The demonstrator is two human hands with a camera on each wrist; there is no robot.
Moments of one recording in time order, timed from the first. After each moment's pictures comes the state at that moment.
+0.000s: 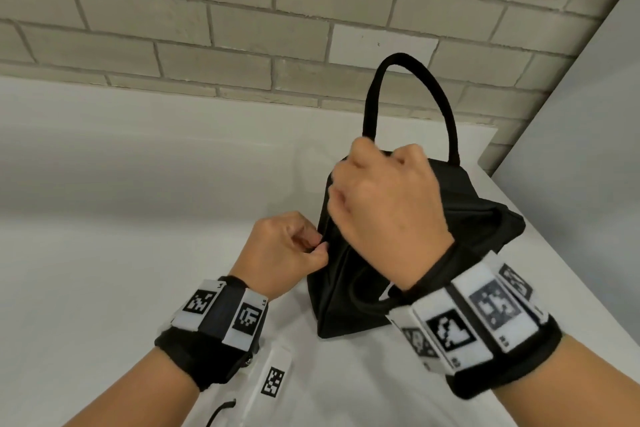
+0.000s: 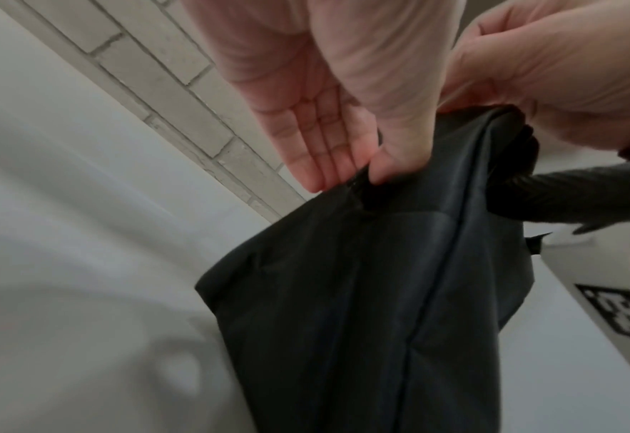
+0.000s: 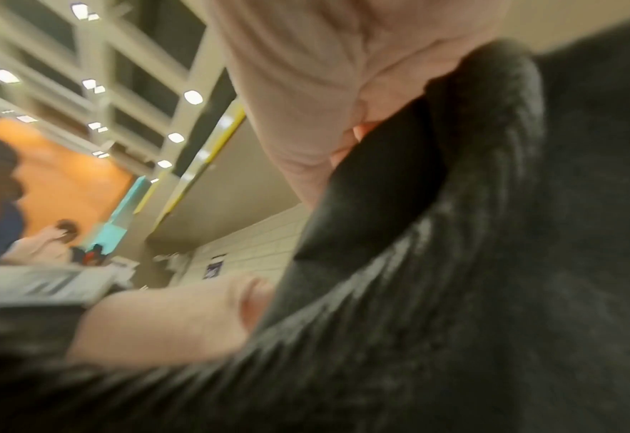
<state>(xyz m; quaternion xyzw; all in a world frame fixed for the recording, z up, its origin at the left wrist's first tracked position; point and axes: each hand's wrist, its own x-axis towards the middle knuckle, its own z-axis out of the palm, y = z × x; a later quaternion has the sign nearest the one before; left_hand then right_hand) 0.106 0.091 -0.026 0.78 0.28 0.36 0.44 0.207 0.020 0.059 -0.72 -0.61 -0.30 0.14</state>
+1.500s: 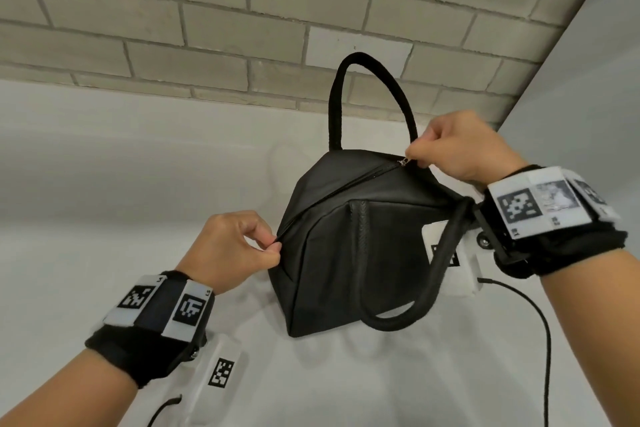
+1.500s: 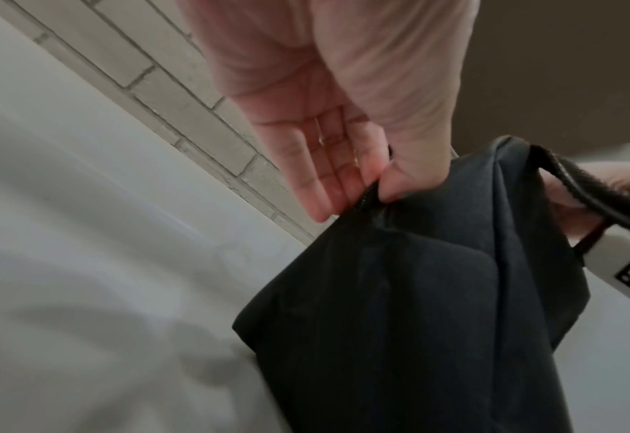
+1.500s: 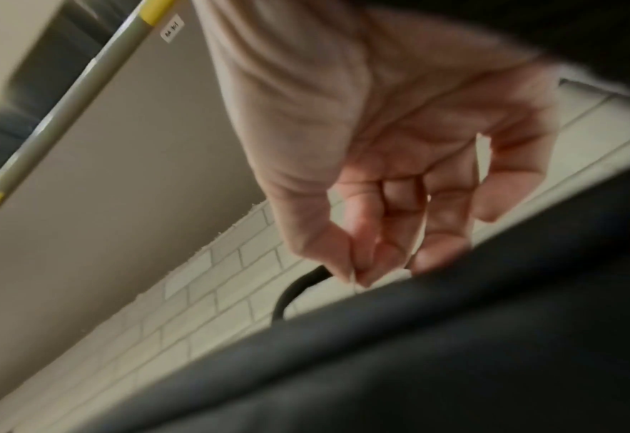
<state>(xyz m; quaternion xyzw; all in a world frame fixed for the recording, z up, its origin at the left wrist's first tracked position) 0.092 0.106 -0.022 0.80 0.34 0.31 0.40 0.314 0.010 0.114 -0.85 -0.43 0.08 0.29</state>
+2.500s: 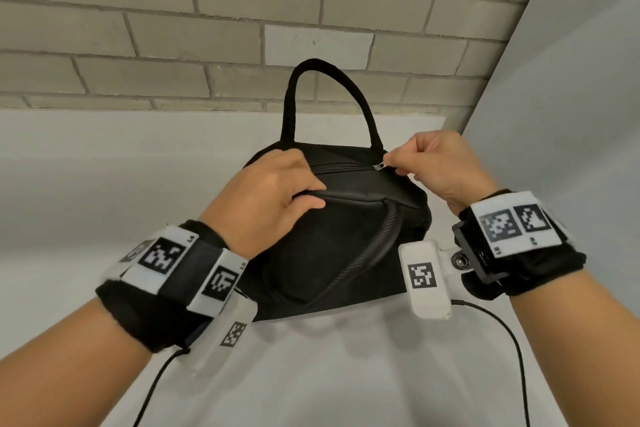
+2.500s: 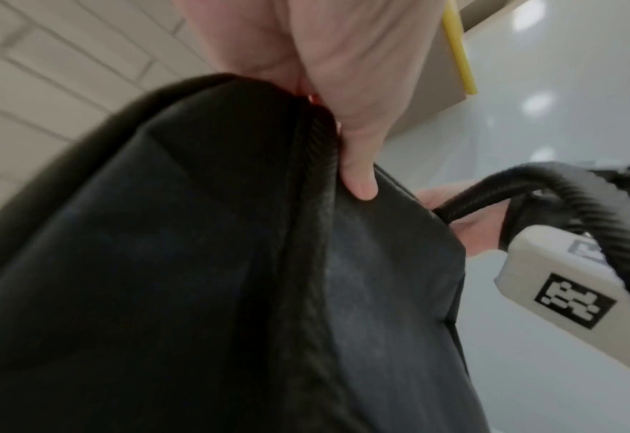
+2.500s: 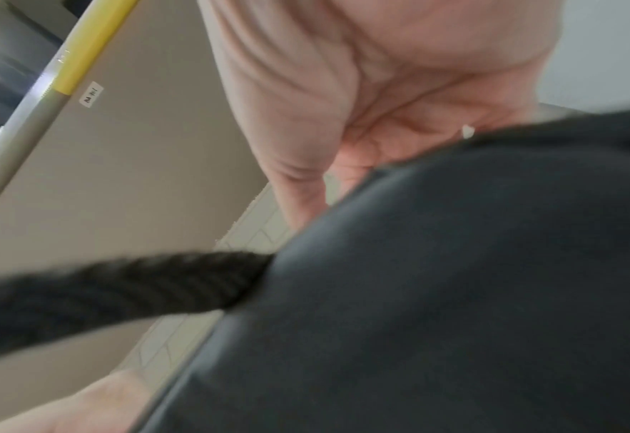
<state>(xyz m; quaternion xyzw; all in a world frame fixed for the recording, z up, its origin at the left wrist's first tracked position) 0.162 0.084 0.051 0.94 0.13 0.28 0.12 0.351 -0.014 0.077 -0.79 -0.38 0.14 0.47</state>
